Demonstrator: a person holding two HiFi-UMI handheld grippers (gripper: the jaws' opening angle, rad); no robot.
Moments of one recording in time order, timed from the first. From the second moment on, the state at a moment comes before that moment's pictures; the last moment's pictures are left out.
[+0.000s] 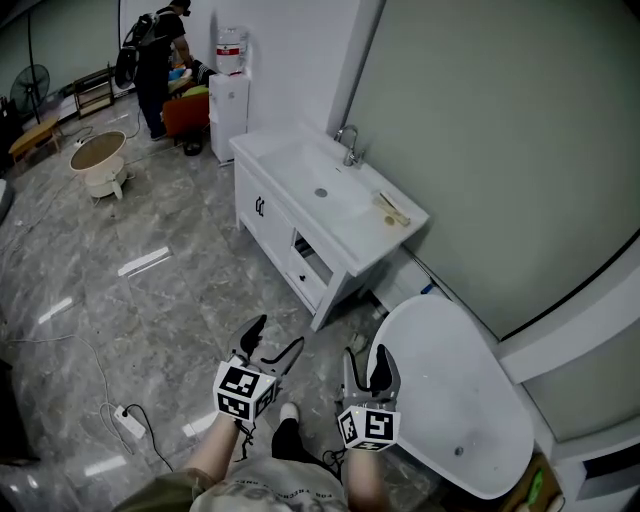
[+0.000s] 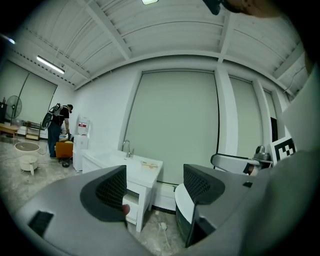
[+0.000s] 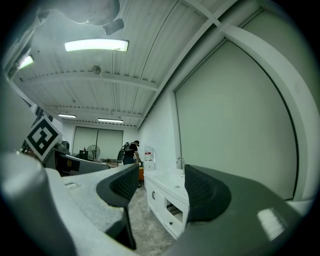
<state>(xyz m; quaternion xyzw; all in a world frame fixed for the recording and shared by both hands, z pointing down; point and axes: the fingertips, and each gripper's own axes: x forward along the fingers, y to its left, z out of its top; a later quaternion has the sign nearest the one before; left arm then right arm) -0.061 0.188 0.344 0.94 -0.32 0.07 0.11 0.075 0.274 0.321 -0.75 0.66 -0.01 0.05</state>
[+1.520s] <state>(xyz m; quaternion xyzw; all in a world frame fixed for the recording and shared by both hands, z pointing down) 0.164 -0.192 0.362 0.97 -0.19 0.11 0.12 0.292 -0.090 0.343 -0.83 0.56 -0.03 0.02</state>
